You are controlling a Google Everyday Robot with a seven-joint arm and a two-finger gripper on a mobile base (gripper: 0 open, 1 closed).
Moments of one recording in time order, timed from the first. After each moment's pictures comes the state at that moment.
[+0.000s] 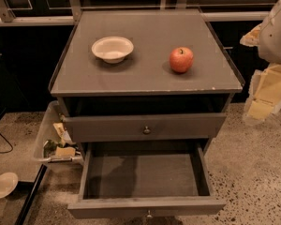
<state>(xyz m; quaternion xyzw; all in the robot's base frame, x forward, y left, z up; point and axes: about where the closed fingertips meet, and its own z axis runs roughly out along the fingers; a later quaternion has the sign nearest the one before) 0.438 -0.217 0.977 -0.60 0.78 -0.03 0.16</state>
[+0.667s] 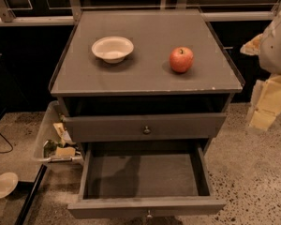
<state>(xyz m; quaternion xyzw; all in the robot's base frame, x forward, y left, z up) 0.429 -0.220 0.962 -0.61 0.78 -0.03 0.15</state>
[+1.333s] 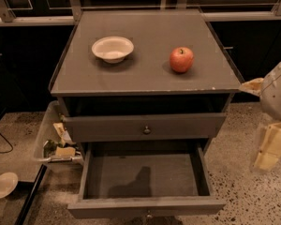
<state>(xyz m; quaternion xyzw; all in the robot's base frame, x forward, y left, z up) 0.392 -0.230 0.895 -0.62 0.77 0.01 0.13</state>
